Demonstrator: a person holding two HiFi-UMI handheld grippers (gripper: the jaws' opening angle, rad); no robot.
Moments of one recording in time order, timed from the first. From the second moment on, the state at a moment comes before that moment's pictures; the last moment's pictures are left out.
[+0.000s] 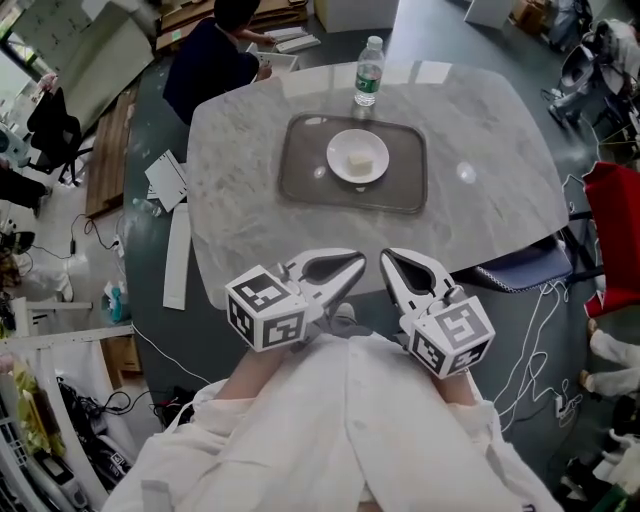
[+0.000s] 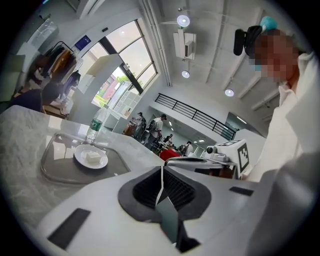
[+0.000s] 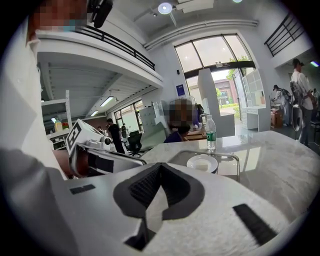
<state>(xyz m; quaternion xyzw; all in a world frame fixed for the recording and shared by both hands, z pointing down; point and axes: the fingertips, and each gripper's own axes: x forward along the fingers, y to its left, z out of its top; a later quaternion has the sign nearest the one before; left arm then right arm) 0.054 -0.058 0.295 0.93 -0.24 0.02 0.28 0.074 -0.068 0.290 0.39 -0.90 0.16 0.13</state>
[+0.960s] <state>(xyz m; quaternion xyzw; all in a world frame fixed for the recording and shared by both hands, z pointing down) 0.054 -0.062 0.299 0.94 -0.24 0.07 0.25 0.069 -0.081 0.296 0.40 -0.89 0.15 0.15</state>
